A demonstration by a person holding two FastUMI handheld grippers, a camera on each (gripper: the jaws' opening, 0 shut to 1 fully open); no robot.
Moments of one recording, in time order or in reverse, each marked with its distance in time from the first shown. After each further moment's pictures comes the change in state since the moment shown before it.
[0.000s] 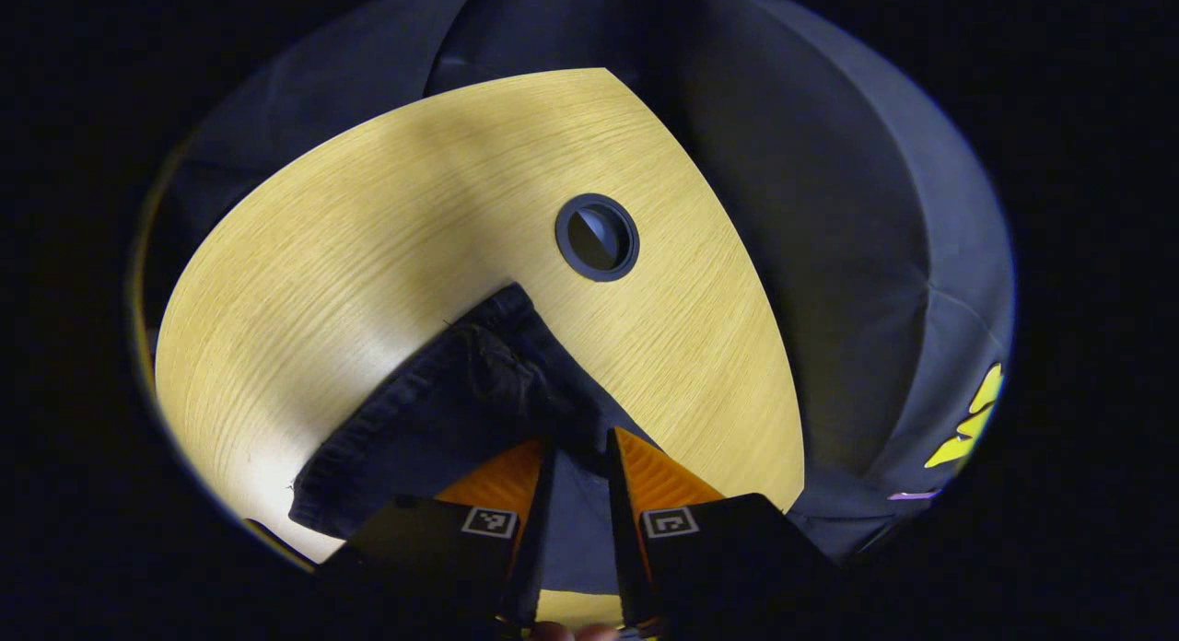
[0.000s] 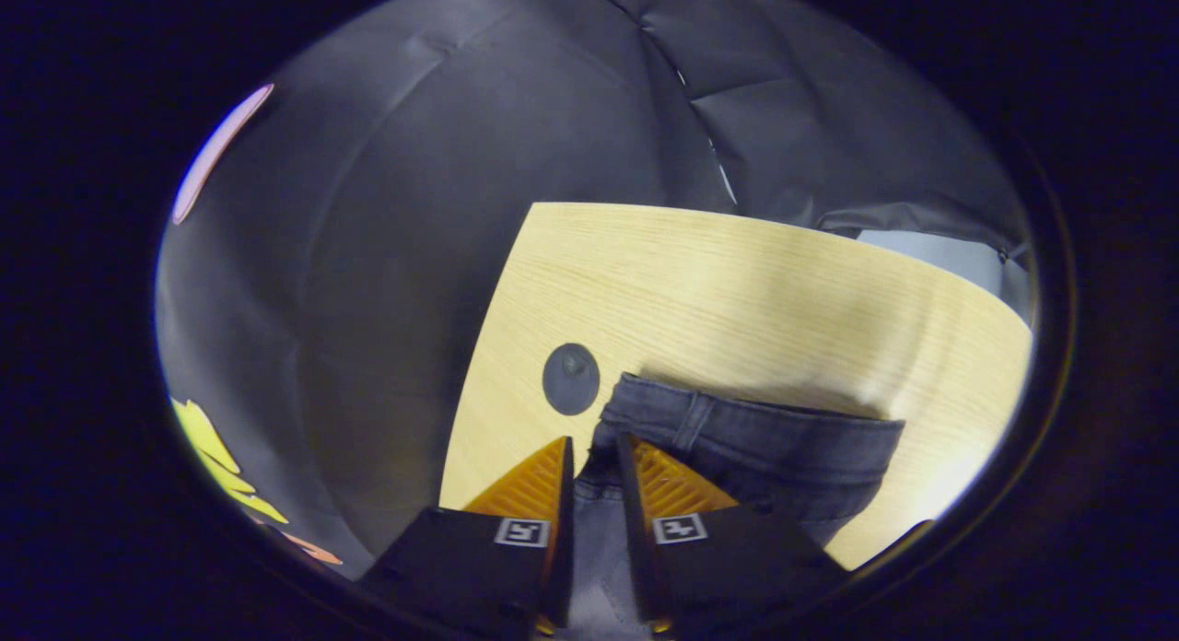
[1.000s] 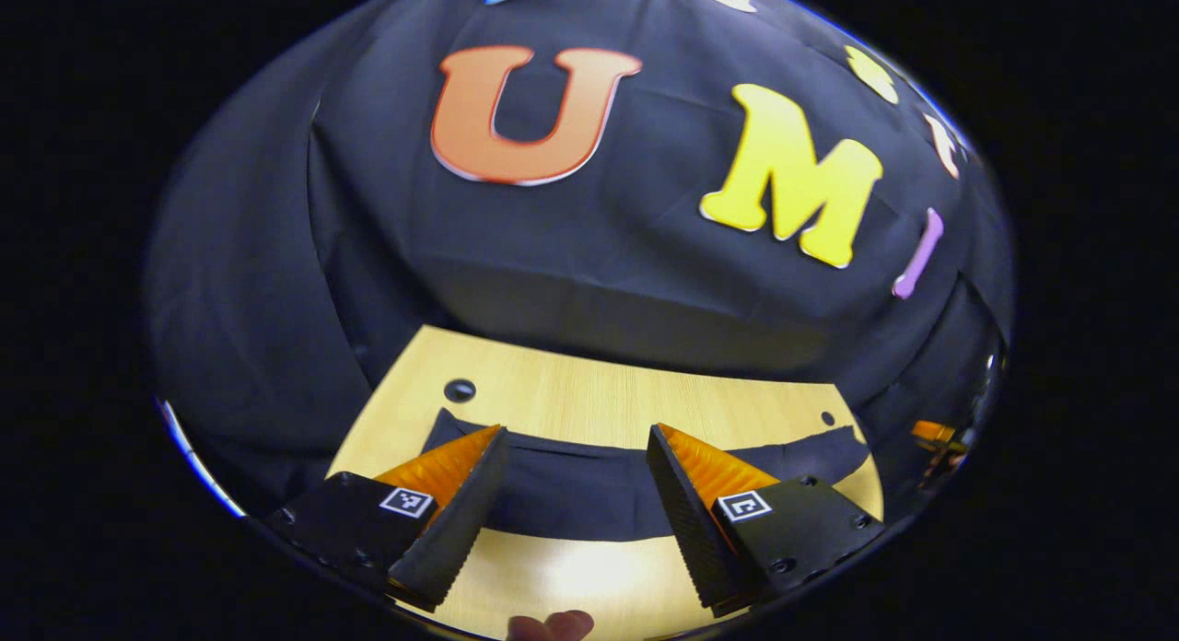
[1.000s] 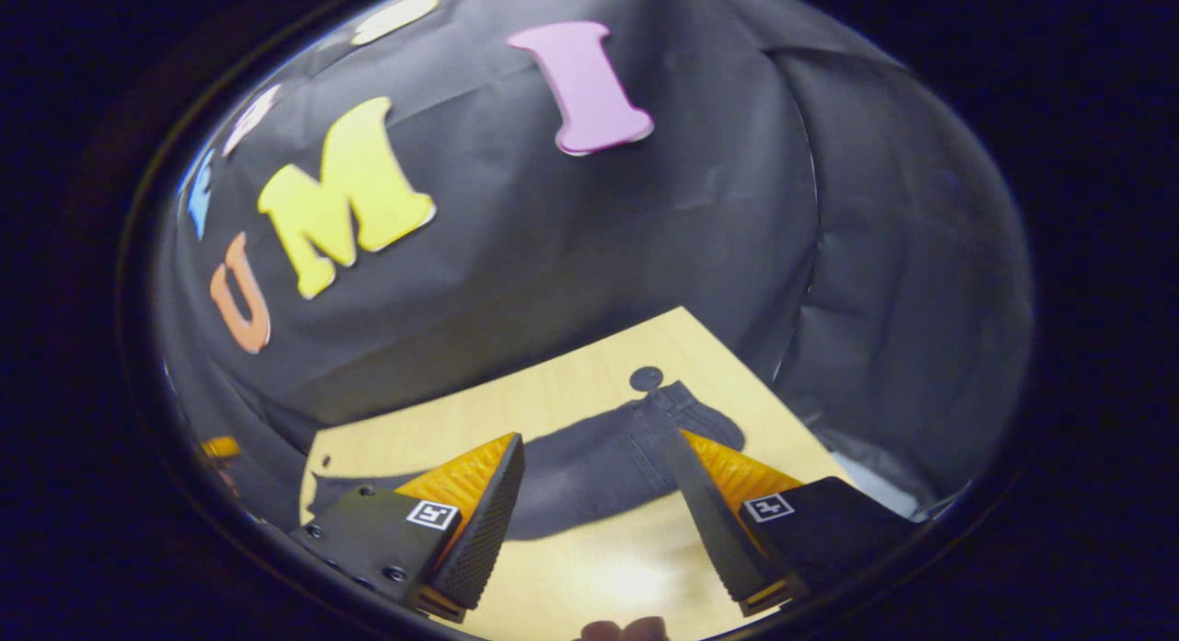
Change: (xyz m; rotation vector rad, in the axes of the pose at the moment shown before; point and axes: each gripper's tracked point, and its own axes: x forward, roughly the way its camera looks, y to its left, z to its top) left arm -0.242 -0.112 -0.142 0.870 -0.658 -0.087; right arm -0.282 -0.007 -0.086 -0.885 -0.327 0.093
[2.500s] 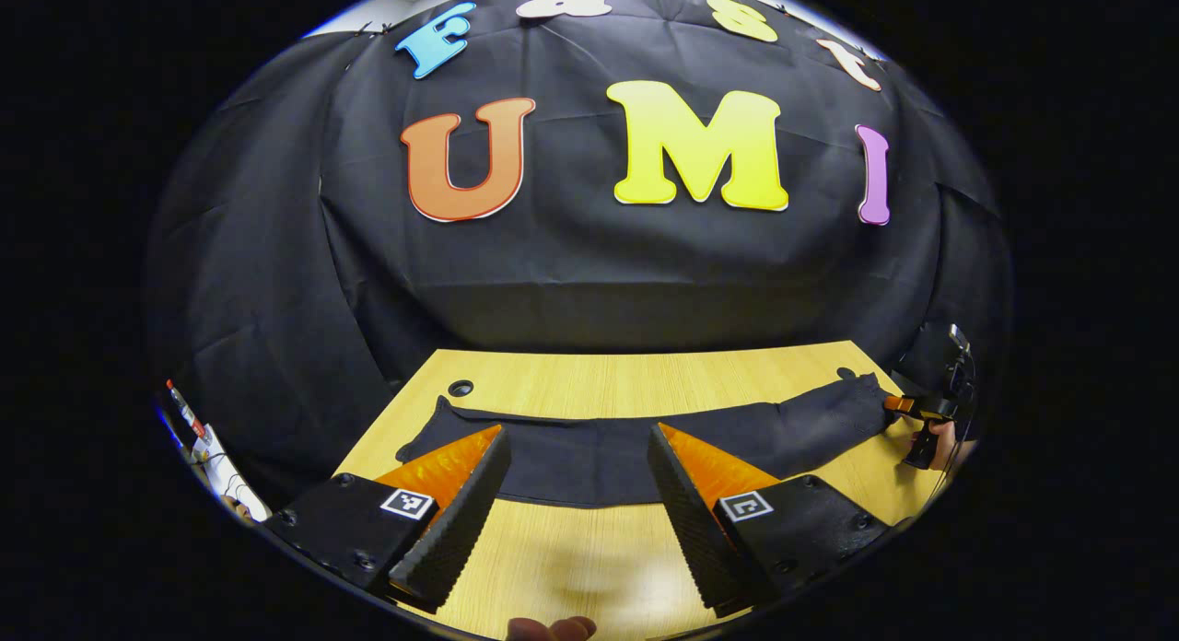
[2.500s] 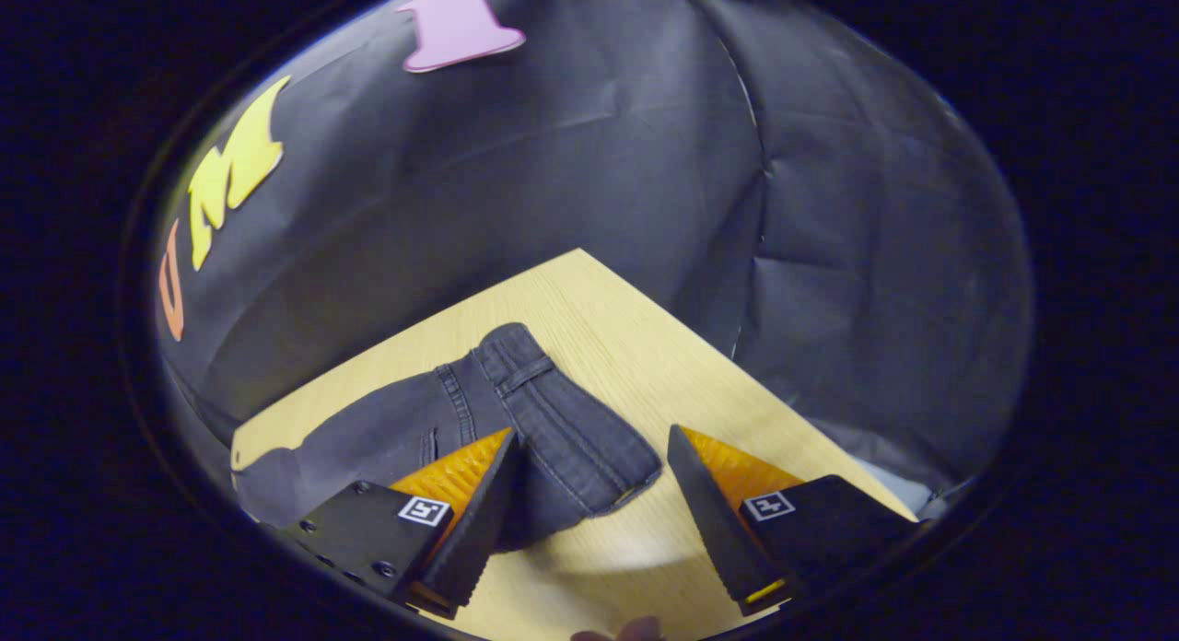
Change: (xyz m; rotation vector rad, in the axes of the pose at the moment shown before) left arm -0.047 -0.093 -0.075 0.131 -0.059 0.125; right arm 0.223 -0.137 -0.097 0.082 0.041 -0.114
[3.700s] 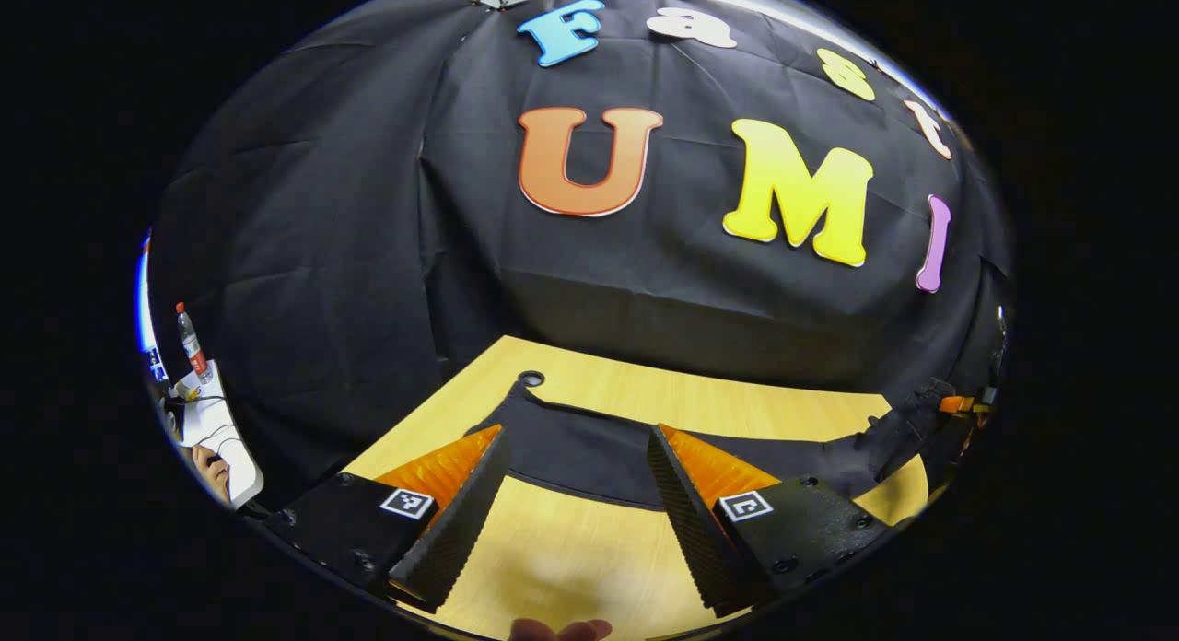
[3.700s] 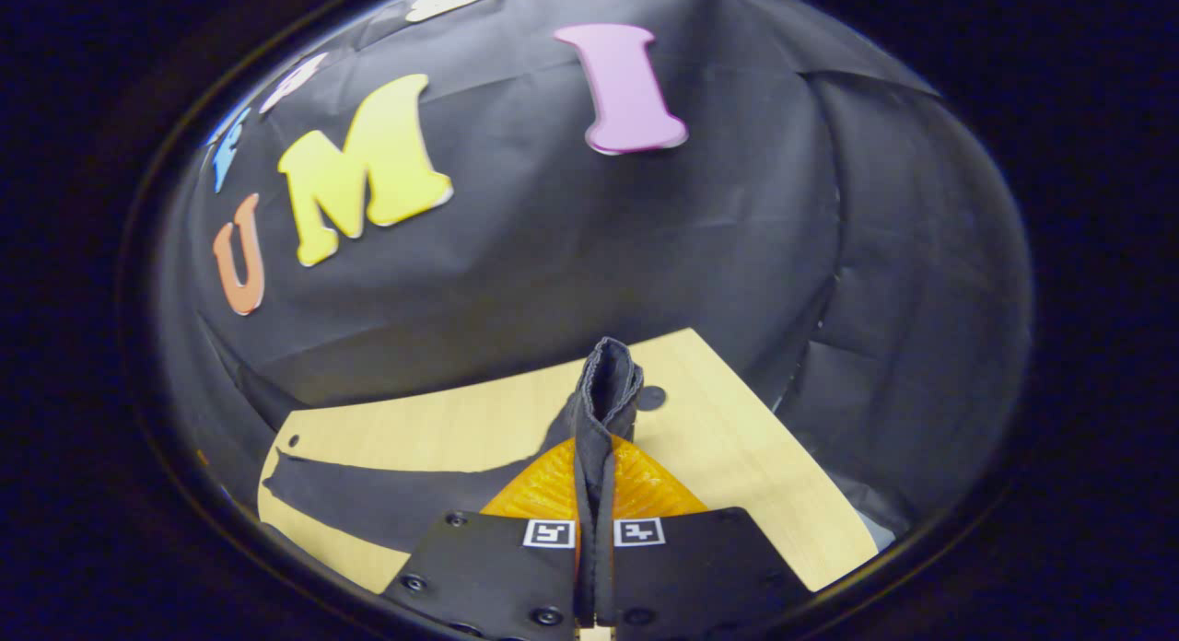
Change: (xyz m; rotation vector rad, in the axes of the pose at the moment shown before) left arm -0.022 0.134 -0.020 -0.217 -0.077 0.124; right arm -0.178 0.178 0.087 -0.130 -0.095 0.183
